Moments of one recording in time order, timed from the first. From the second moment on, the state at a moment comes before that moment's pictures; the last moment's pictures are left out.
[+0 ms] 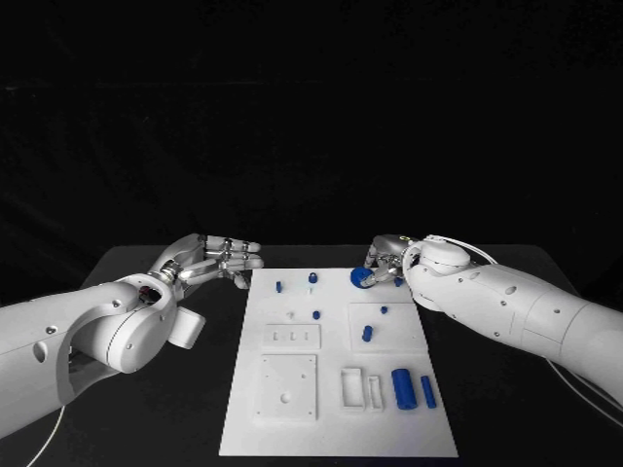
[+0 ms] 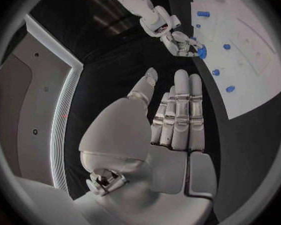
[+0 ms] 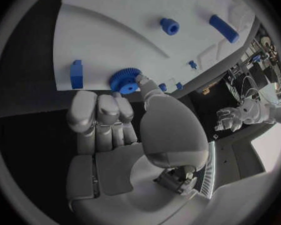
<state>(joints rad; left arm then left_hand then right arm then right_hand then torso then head) 1.41 -0.81 -0.16 1.50 -0.22 -0.29 0.27 1.37 -0.03 0.04 -0.15 0.12 0.93 0.14 0.07 0.06 1.11 0.10 0.06 0.06 1.24 0.01 0.73 0.24 0.06 0.95 -0.01 0.71 0.49 1.20 -0.56 0.16 0.92 -1.64 -0.09 -0.19 1.28 -0.15 0.09 -0.03 0.34 1.03 0.11 0.06 0.07 1.34 0.00 1.10 1.28 1.44 -0.07 1.08 1.00 0.07 1.46 -0.09 1.02 1.31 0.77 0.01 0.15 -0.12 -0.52</state>
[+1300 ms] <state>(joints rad) 1.41 -0.82 -0.16 1.51 -0.22 -0.29 0.26 1.37 -0.03 0.04 -0.15 0.12 0.92 0.15 0.07 0.06 1.11 0.11 0.06 0.06 1.24 0.01 0.73 0.24 0.06 0.95 -0.01 0.71 0.49 1.18 -0.60 0.14 1.06 -1.72 -0.18 -0.25 1.26 -0.14 0.30 -0.06 0.24 1.15 0.08 0.06 0.08 1.38 -0.02 1.13 1.30 1.45 -0.09 1.09 1.01 0.07 1.47 -0.11 1.05 1.31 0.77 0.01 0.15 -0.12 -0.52</state>
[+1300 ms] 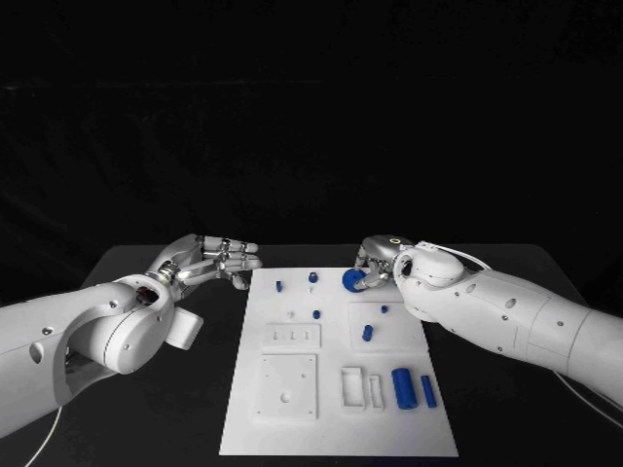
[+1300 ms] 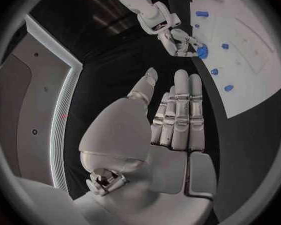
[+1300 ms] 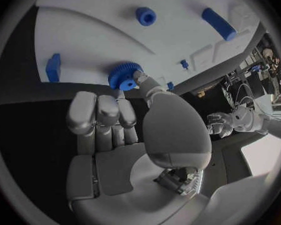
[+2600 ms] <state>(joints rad) 1.41 -0.81 -0.16 1.49 -0.21 -0.31 0.27 1.37 -0.03 0.04 -0.15 0.13 0.96 0.16 0.07 0.06 1.11 0.11 0.06 0.06 1.24 0.01 0.73 0.24 0.06 0.95 0.00 0.71 0.49 1.17 -0.49 0.09 1.14 -1.84 -0.29 -0.36 1.26 -0.17 0.32 0.00 0.18 1.18 0.07 0.06 0.07 1.38 -0.02 1.12 1.30 1.45 -0.09 1.09 1.00 0.07 1.46 -0.12 1.06 1.31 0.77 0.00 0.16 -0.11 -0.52</state>
